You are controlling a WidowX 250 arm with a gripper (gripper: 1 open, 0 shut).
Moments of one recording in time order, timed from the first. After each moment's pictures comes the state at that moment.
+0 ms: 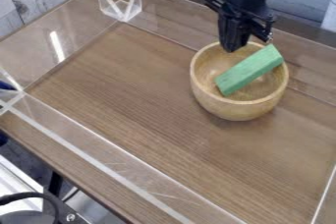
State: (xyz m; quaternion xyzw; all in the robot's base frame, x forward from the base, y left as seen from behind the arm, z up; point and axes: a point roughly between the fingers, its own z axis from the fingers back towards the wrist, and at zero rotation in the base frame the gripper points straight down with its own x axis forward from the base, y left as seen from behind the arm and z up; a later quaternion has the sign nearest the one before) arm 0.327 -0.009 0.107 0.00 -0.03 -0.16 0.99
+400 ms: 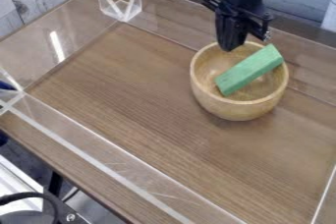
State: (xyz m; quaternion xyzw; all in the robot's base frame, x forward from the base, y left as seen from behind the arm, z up) arm 0.327 -0.006 0.107 0.00 -0.03 -0.16 0.99
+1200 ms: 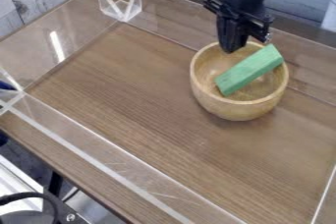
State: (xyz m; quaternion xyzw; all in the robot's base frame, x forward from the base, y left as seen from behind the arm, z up) arm 0.329 -0.005 0.104 -0.01 -0.03 -0.16 0.99
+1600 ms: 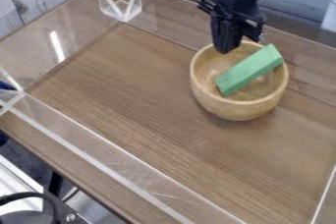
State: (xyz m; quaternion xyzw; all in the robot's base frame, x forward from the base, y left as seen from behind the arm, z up) arm 0.325 0.000 0.107 -0.01 -0.03 -0.15 0.99
